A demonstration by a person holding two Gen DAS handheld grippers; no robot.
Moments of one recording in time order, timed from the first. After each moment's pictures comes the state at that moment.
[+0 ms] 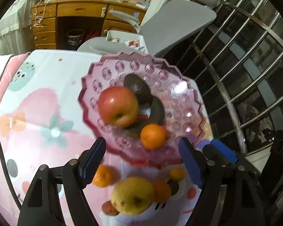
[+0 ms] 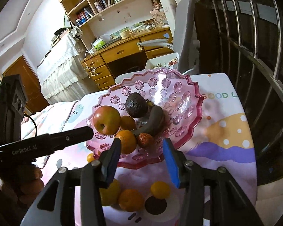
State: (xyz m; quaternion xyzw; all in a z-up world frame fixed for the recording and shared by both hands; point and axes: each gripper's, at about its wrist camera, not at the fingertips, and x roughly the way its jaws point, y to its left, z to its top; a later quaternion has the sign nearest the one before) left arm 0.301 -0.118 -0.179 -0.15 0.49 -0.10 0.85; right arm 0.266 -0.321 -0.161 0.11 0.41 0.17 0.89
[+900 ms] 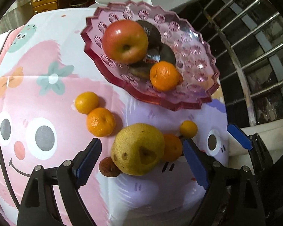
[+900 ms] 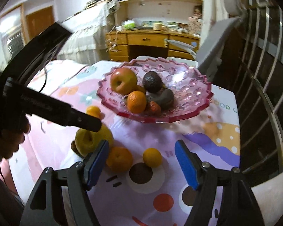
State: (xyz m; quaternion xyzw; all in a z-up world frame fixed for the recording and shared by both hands) left arm 0.266 -0.130 -0.226 -0.14 0.60 -0.10 0.78; right arm 0.202 -0.299 -0.179 -0.10 0.39 0.23 0.89
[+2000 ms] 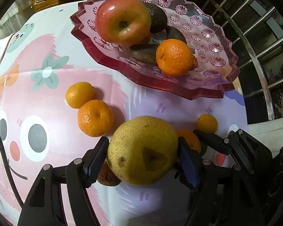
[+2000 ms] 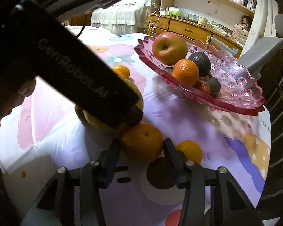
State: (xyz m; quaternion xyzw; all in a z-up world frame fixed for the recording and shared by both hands) left arm 0.272 -0.153 -0.264 -0.10 0.61 -0.06 0.78; right arm 0.197 -0.259 -0.245 -0.21 0.40 0.34 0.83
